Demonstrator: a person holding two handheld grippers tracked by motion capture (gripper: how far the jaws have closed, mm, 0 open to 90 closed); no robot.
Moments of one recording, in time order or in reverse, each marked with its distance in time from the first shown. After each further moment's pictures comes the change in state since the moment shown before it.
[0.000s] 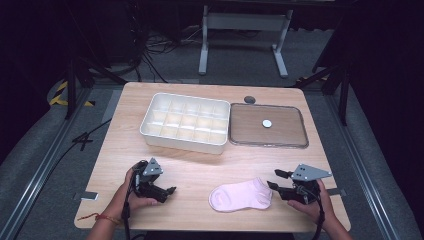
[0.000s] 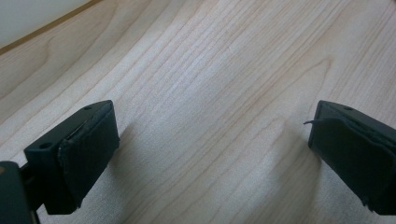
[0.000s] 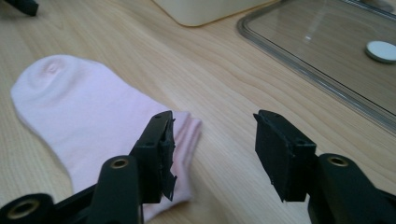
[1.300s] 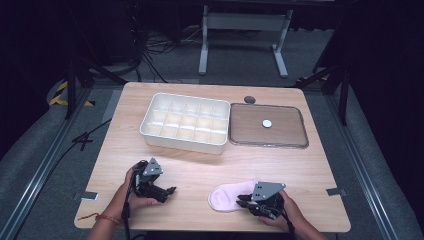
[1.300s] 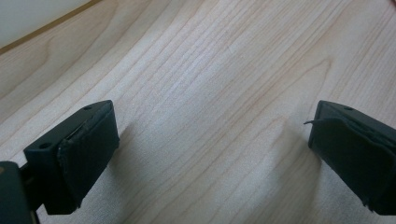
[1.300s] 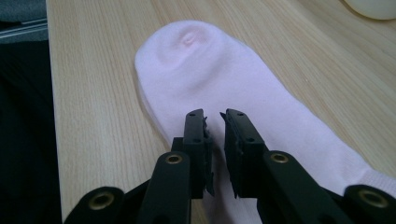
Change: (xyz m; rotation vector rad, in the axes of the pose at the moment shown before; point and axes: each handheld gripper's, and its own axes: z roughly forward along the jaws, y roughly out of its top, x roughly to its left) left arm -0.001 0.000 0.000 0.000 0.004 -0.003; right arm 0.074 0.011 0.059 0.118 0.254 -0.204
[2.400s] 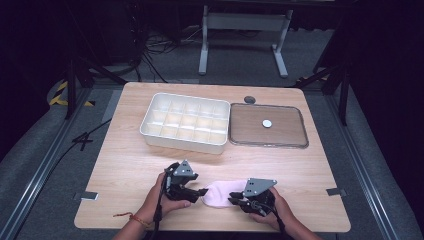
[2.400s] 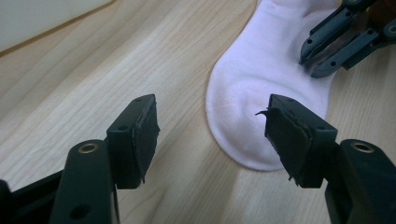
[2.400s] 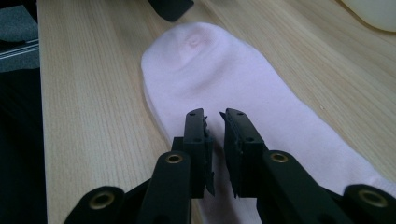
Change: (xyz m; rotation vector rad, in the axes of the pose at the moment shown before) left arm -0.068 0.059 0.032 -0.029 -0.189 0.000; right arm 0.001 0.012 0.019 -0.026 0.004 0.043
